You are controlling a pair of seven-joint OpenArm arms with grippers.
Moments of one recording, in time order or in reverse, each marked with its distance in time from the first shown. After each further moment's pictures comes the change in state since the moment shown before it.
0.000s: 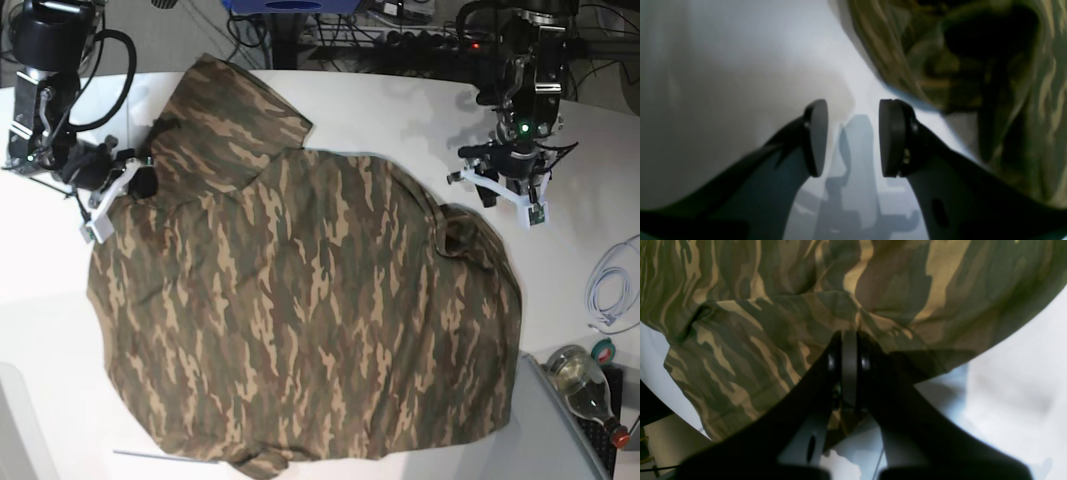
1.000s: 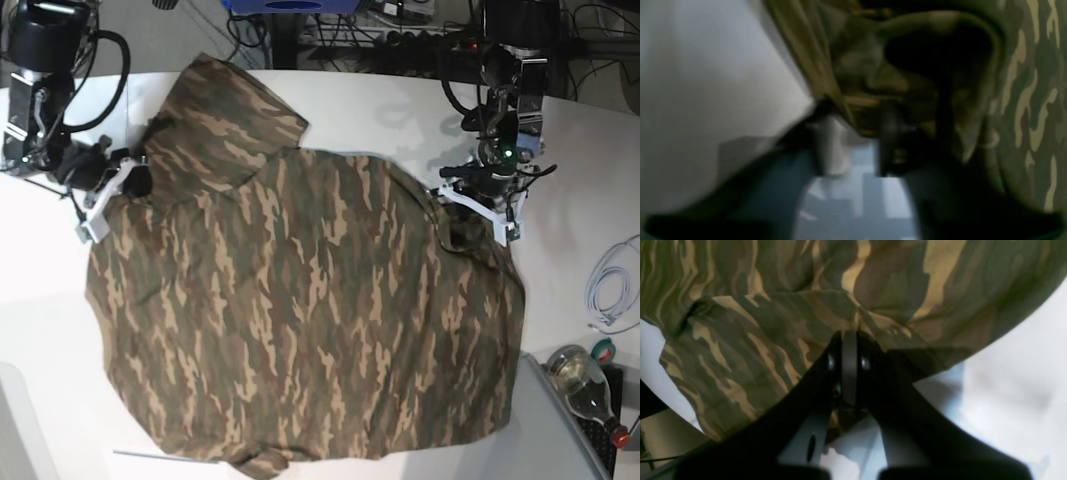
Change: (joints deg) left arm -7.4 2.9 -0.2 -11.0 0.5 -5.9 -0.4; right arm 0.1 1.7 -0.1 -0.1 0.1 0.0 -0.3
